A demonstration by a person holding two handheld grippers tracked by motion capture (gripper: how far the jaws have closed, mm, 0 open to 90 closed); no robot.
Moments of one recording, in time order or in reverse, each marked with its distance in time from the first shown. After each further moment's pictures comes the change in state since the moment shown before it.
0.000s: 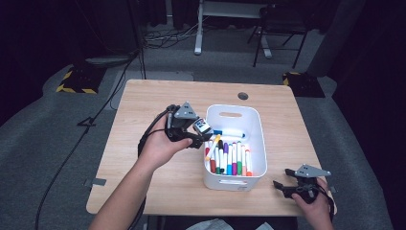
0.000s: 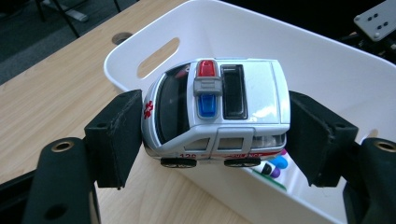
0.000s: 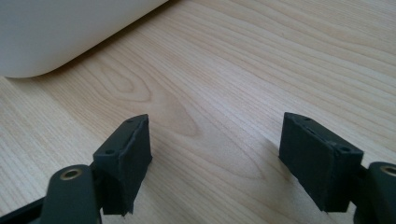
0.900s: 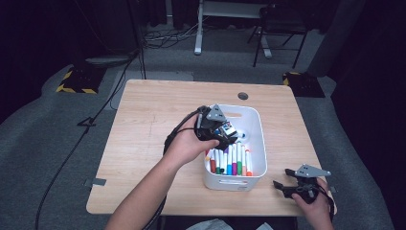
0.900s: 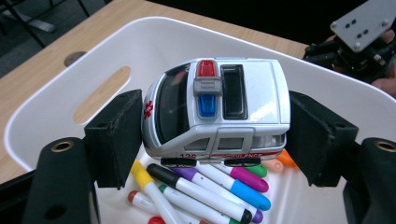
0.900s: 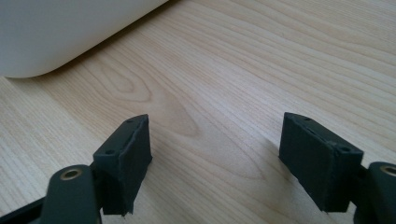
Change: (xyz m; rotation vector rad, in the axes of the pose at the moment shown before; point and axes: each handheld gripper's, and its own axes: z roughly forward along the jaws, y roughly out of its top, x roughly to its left) left arm -0.027 0.027 0.060 0.039 -0.086 0.096; right arm 0.000 0.000 0.000 -0.001 0.001 0.000
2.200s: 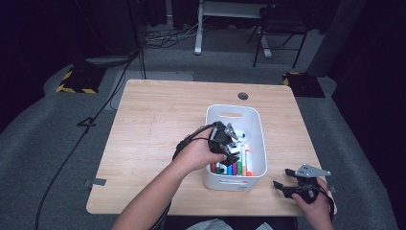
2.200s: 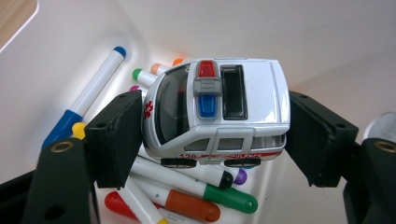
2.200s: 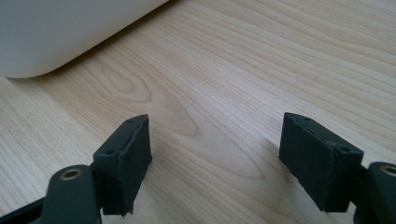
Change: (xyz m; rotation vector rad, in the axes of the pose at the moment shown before) left arm -0.015 -0.018 0.046 0.257 -0.088 0.067; right arm 0.000 0.000 0.000 0.001 0.000 0.000
